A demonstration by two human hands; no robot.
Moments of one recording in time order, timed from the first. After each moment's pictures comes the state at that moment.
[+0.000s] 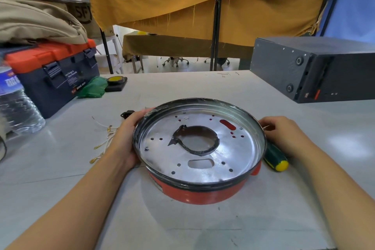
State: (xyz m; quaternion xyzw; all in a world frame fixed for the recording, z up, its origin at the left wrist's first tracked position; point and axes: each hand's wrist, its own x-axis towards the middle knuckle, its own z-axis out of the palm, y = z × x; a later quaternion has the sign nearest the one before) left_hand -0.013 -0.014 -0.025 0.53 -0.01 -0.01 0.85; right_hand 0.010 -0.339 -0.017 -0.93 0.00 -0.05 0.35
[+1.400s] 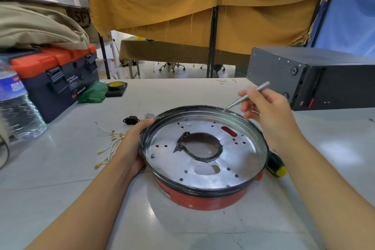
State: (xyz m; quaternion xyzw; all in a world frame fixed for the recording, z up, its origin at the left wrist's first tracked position) left_hand -0.023 -0.016 -0.022 0.54 0.00 0.00 0.84; right_hand -0.013 -0.277 0.037 -0.69 -0.10 -0.16 0.70
